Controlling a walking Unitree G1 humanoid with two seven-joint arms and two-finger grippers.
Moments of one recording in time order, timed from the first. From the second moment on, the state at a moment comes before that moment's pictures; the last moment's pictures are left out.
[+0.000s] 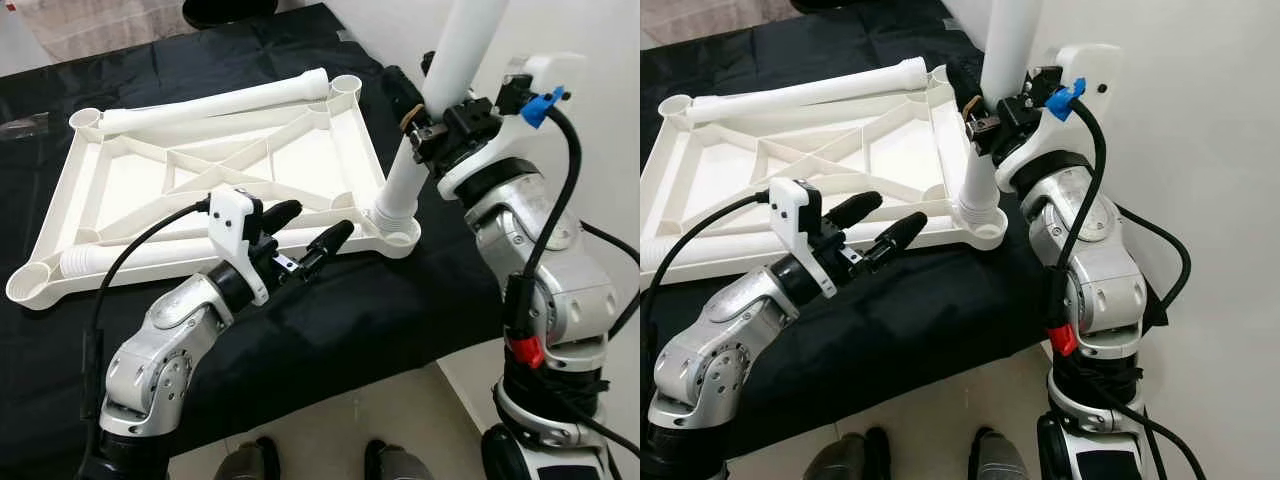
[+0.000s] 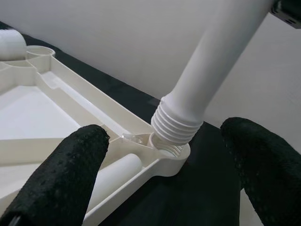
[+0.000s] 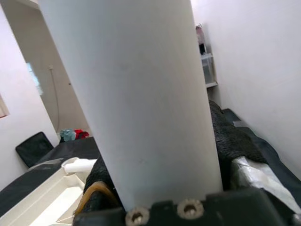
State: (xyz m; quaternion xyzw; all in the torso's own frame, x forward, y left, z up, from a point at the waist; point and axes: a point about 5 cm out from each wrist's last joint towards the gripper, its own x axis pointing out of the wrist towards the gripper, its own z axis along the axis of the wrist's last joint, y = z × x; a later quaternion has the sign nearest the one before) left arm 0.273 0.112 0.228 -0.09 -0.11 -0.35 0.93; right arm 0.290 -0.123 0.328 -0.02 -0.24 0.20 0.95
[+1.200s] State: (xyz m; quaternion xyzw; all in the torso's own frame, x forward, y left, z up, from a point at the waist) left arm 0.270 0.099 0.250 -0.02 -0.18 -0.36 0.91; right arm 0.307 -0.124 0.338 0.01 -0.26 0.31 0.92
